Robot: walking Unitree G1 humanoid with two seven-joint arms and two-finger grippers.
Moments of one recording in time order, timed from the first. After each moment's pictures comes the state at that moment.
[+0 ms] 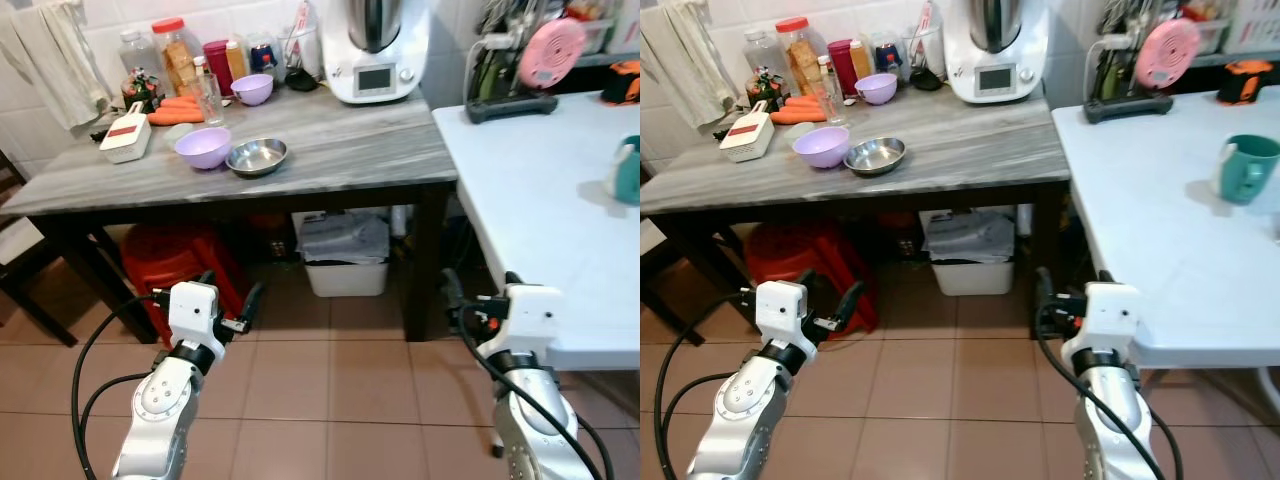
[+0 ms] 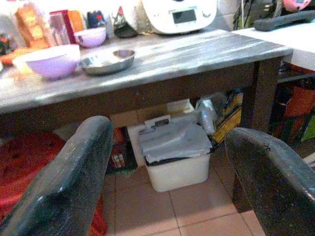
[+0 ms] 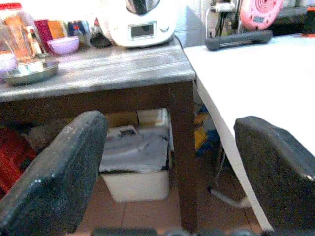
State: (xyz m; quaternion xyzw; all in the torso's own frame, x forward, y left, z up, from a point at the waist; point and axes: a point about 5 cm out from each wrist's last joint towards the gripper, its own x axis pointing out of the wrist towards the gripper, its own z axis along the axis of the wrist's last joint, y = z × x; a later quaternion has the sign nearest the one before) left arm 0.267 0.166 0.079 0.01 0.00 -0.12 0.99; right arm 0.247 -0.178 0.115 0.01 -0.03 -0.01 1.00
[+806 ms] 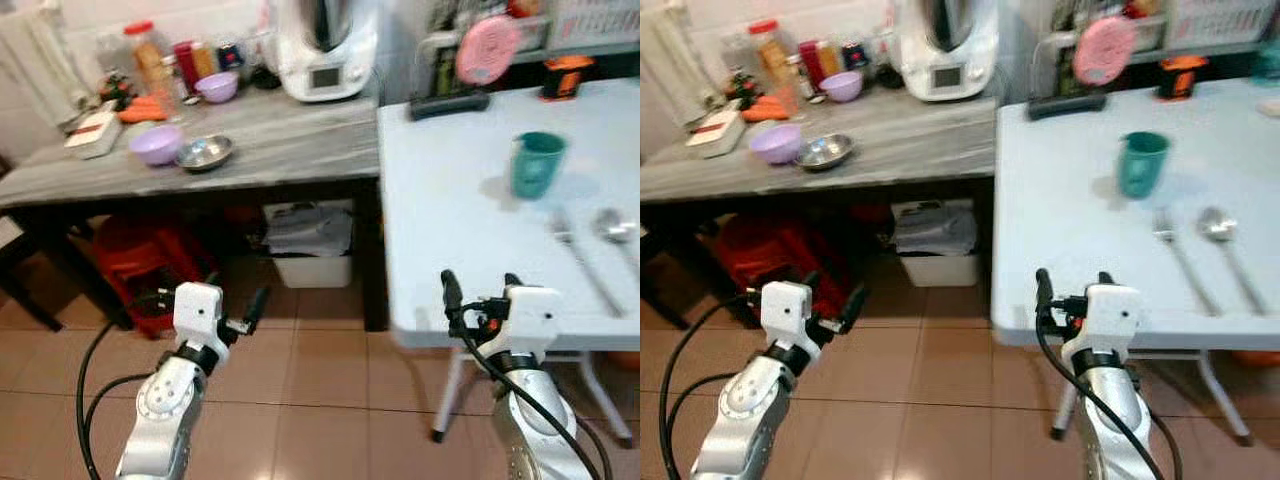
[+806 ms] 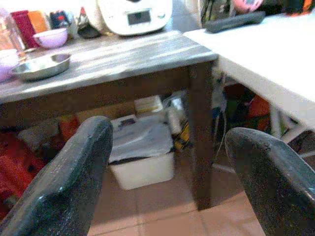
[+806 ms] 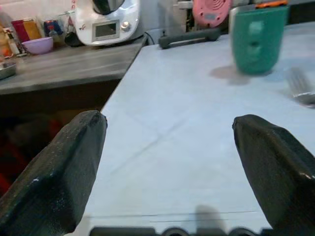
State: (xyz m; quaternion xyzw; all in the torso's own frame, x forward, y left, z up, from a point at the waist) left arm 0.269 0.159 0.082 0.00 0.00 -0.14 0.99; right arm 0.247 -0.179 0.113 0.01 -0.02 -0.01 1.00
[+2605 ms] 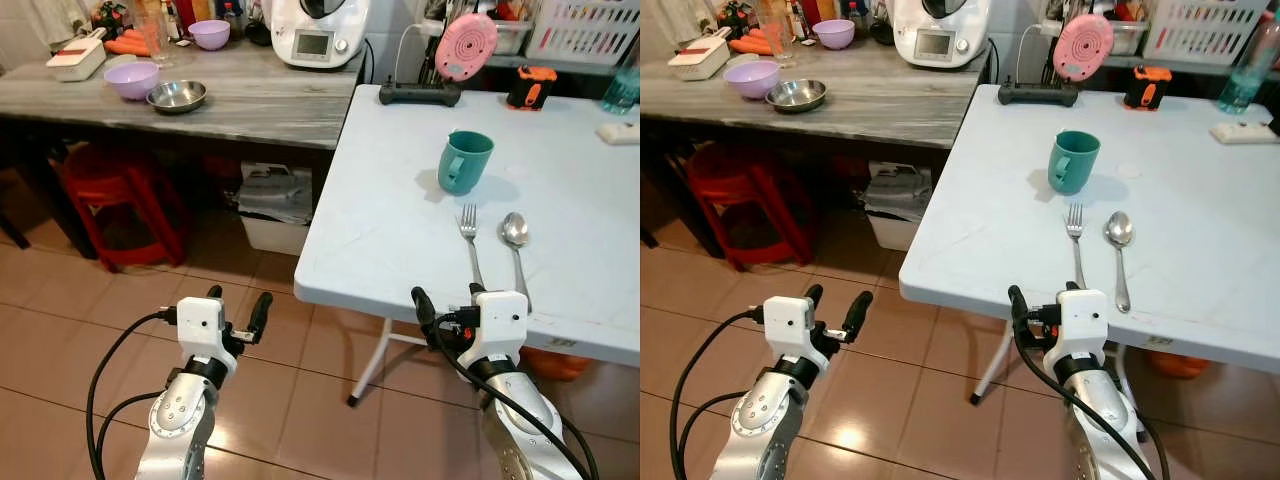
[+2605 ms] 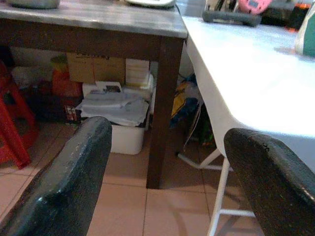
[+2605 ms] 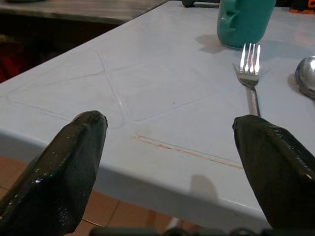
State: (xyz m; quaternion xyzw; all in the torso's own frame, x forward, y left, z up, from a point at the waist) left arm 0.257 0.148 0.069 -0.04 0.01 -0.10 0.99; right arm 0.246 -0.168 0.100 0.00 0.03 0.06 1.00
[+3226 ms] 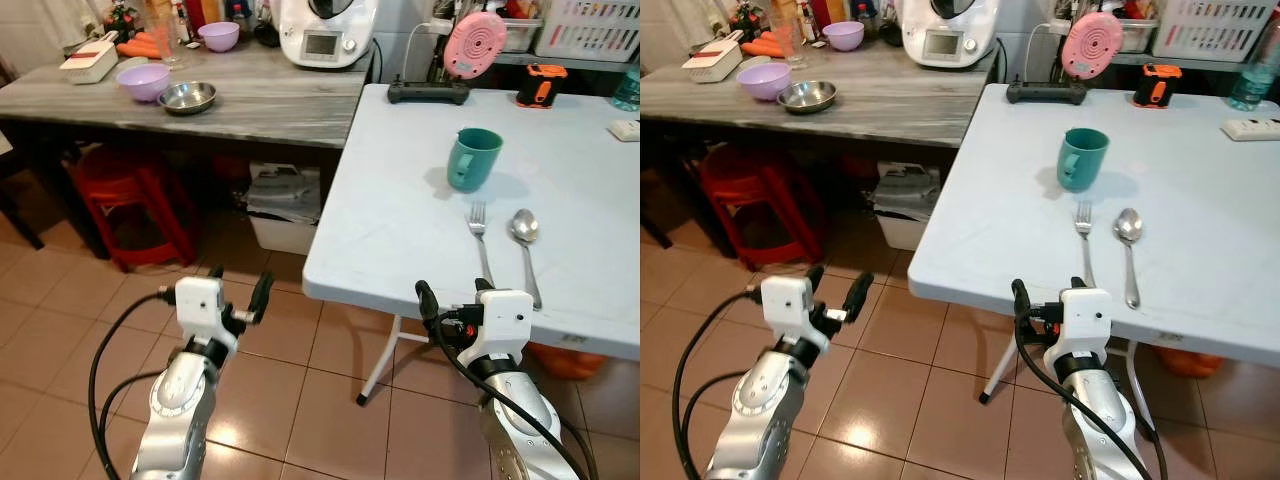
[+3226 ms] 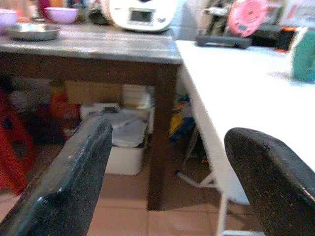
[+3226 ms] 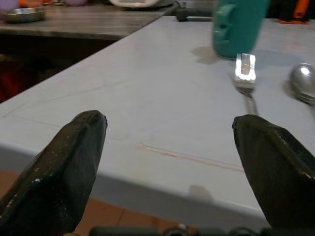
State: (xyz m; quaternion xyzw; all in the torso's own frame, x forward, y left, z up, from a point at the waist) left arm 0.273 0.145 0.089 -0.05 -0.03 -0.12 0.99; right arm 0.246 -0.168 0.105 0.00 0.00 0.03 1.00
